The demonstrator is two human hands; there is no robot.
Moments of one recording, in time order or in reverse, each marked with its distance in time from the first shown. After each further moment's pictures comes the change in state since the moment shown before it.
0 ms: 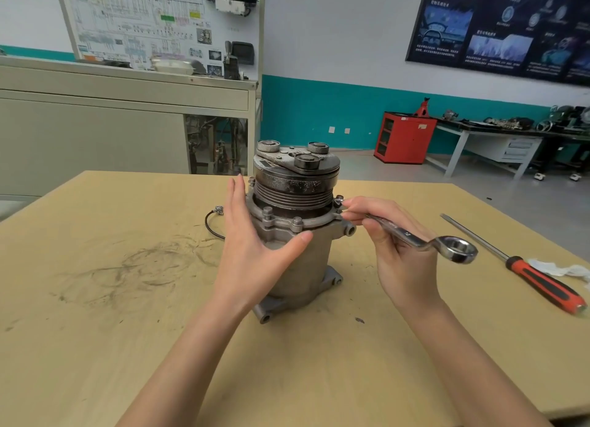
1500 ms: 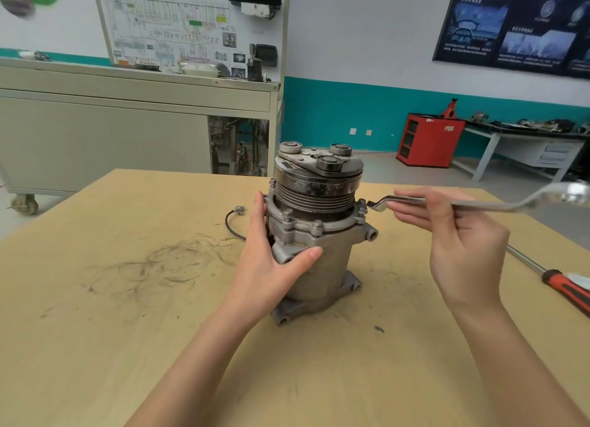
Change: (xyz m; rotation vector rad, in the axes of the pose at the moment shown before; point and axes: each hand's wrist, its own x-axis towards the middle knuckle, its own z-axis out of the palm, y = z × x) left_hand -0.006 -0.024 -0.003 -0.144 -0.109 -0.061; right_hand 0.015 0.001 -0.018 -0.023 0.136 0.128
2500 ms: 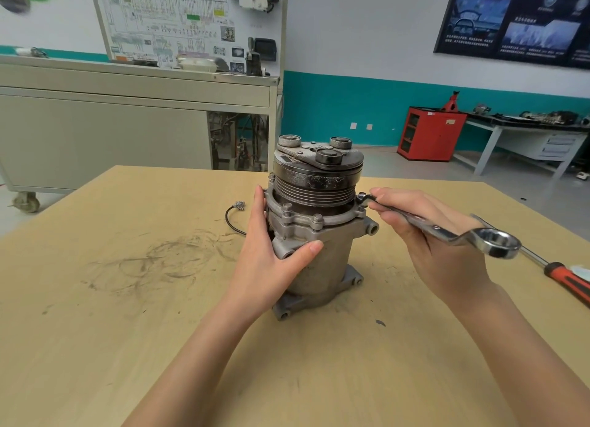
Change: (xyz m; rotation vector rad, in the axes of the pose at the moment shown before) left_hand -0.001 0.003 -0.001 0.025 -0.008 -0.003; right_hand 0.002 0.000 0.003 -0.338 -0.241 -0.372
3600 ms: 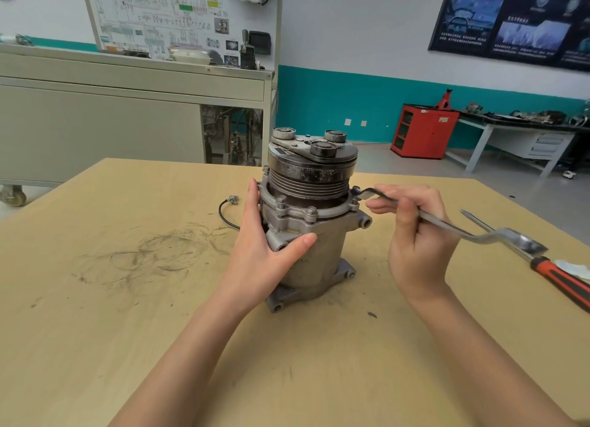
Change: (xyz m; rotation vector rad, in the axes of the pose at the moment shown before) left_hand -0.001 0.004 0.001 0.007 0.006 -0.021; right_hand -0.015 0.009 0.035 0.304 0.361 0.168
